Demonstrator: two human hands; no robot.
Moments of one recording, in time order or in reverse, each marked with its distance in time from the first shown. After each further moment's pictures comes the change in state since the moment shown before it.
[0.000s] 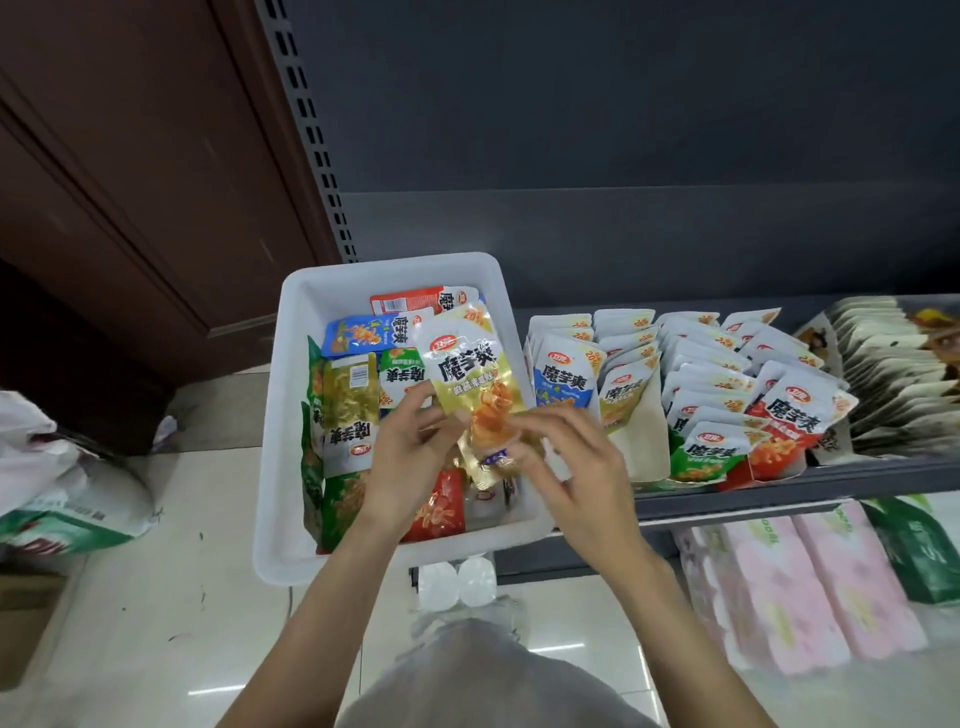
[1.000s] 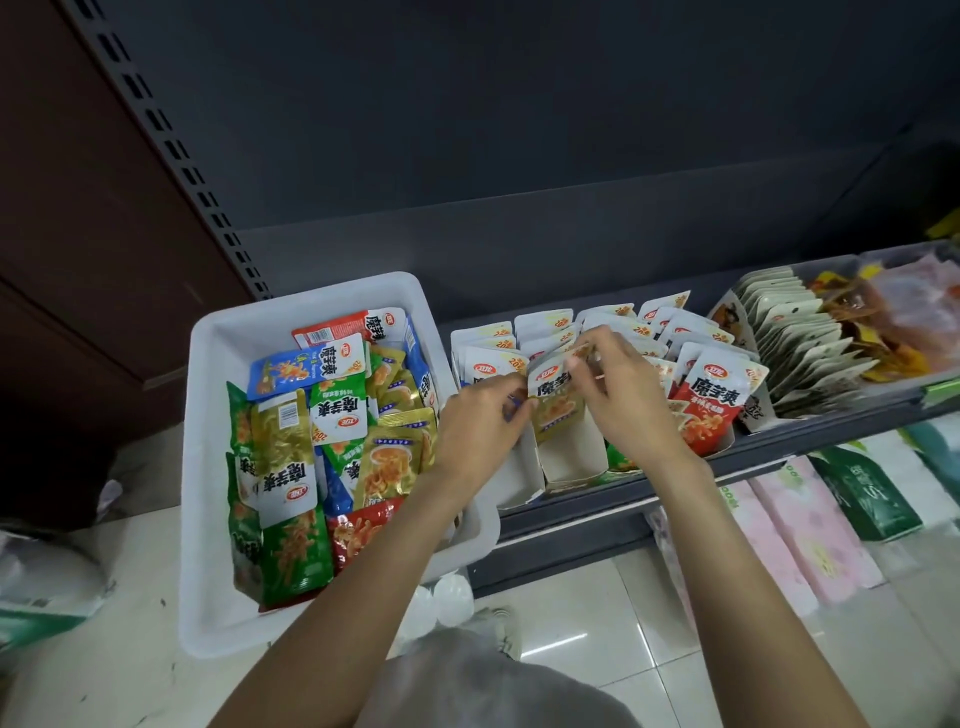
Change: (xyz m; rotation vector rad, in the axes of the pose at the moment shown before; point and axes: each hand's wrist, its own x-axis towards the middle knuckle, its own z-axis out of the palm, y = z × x) left_hand 0.059 -0.025 0.111 0.801 -0.175 0.480; right_hand 0.040 0.075 -0.084 -0.213 -0.035 0.359
